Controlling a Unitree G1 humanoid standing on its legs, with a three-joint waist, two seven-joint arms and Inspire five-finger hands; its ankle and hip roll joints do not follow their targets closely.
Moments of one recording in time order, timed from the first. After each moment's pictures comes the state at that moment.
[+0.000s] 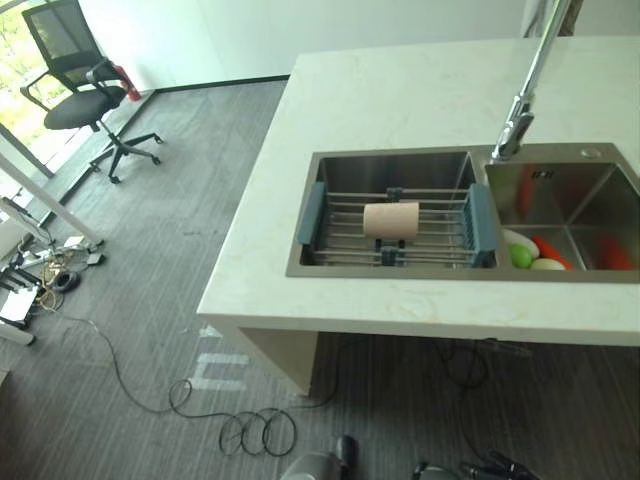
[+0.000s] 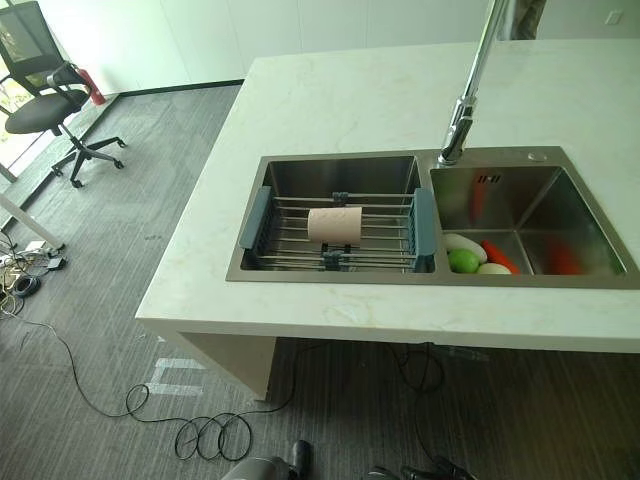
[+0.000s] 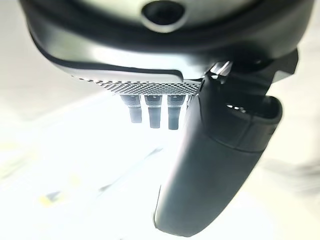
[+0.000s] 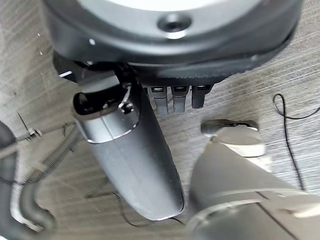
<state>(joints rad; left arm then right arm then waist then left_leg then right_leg) 0.08 1.23 0.69 0.68 -0.38 -0.52 0.33 0.05 -0.38 0.03 1.29 0.49 -0.13 0.23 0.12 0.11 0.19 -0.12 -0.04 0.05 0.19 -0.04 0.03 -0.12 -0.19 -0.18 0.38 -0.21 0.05</state>
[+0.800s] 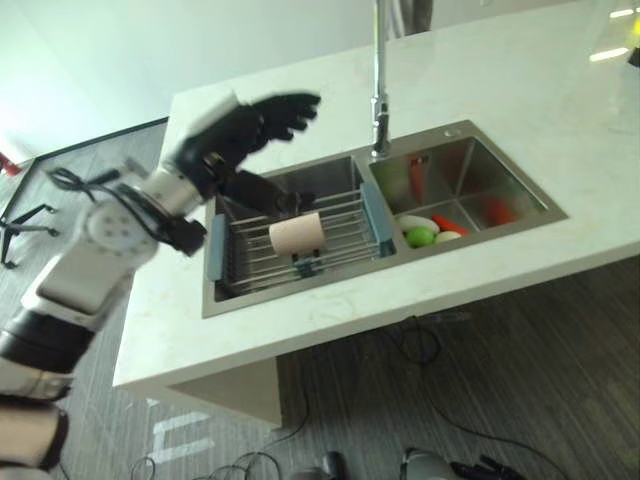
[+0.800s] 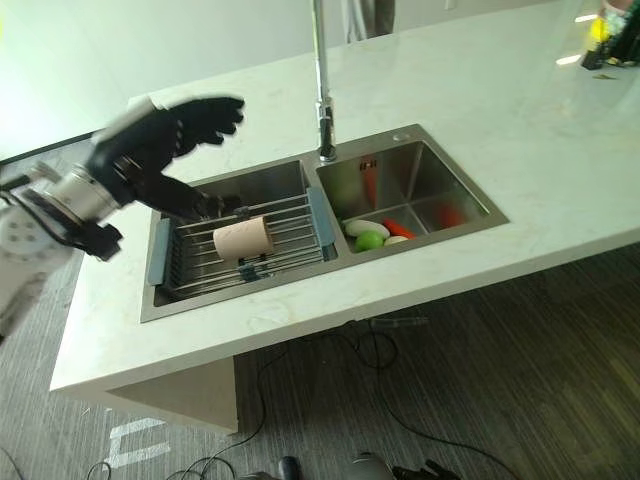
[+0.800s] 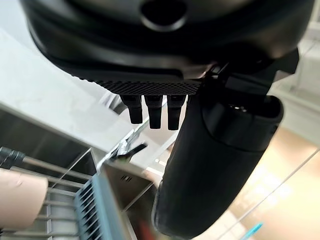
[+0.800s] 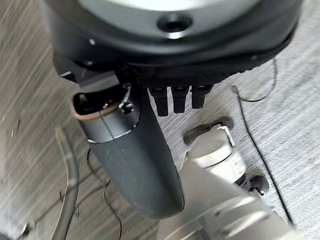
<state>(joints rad) -0.68 1.03 -0.39 0.05 -0.40 -0.06 -0.22 0.03 -0.34 0.00 1.31 0.56 -0.06 0.20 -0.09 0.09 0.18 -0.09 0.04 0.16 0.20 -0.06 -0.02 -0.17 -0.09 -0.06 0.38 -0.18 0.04</state>
